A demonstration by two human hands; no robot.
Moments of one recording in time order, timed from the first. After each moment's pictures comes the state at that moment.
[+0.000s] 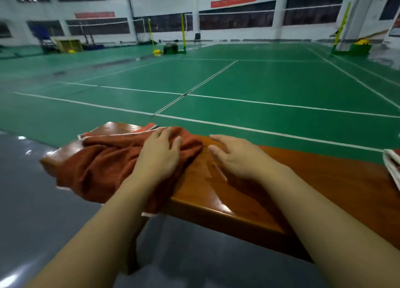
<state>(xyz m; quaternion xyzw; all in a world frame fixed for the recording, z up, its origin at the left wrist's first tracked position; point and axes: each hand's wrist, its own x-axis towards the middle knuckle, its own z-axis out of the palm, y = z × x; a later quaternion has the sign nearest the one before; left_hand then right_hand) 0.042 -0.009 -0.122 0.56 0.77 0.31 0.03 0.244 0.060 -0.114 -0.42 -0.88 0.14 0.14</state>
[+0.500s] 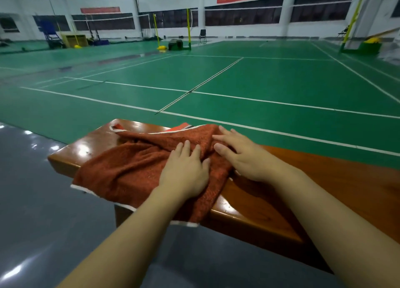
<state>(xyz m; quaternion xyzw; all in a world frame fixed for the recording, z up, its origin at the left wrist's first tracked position) 0.069 -0.008 -0.148 0.62 0.77 0.11 0.03 0.230 0.071 -0.124 -0.36 -0.89 0.21 0.19</state>
